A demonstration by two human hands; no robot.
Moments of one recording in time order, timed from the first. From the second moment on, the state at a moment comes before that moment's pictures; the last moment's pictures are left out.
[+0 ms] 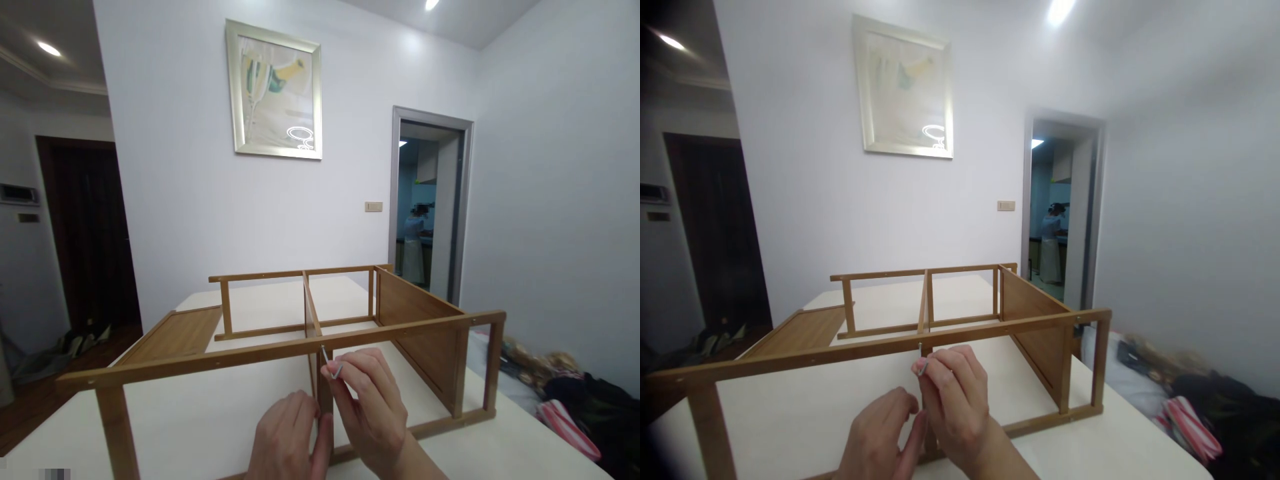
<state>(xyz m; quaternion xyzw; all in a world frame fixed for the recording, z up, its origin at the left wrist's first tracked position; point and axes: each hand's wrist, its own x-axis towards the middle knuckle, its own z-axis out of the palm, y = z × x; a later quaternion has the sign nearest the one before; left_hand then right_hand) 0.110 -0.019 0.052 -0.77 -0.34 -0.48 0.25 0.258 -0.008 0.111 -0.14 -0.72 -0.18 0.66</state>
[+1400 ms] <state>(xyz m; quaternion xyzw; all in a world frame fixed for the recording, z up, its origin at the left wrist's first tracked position) 0.159 0.021 0.128 -0.71 -0.27 -0.56 0.33 0.299 0.019 0.109 -0.17 -0.68 -0.15 0.70</state>
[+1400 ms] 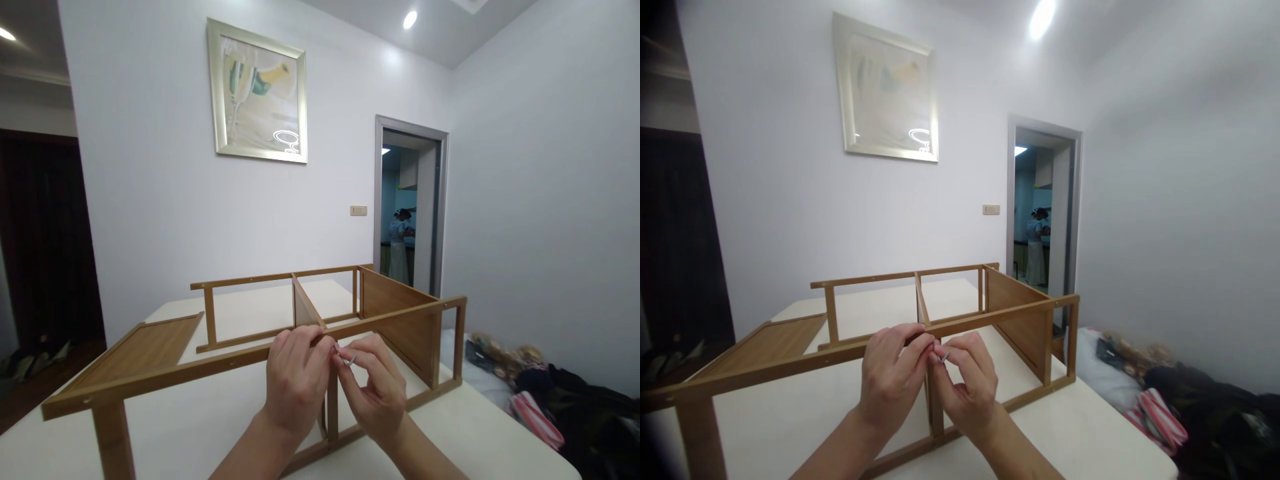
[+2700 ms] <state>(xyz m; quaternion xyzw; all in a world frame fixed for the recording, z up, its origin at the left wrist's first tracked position) 0.155 0.030 0.120 -0.70 -0.24 -0.58 0.35 0.305 0.004 0.109 -0.11 -0.75 -0.07 0.65</state>
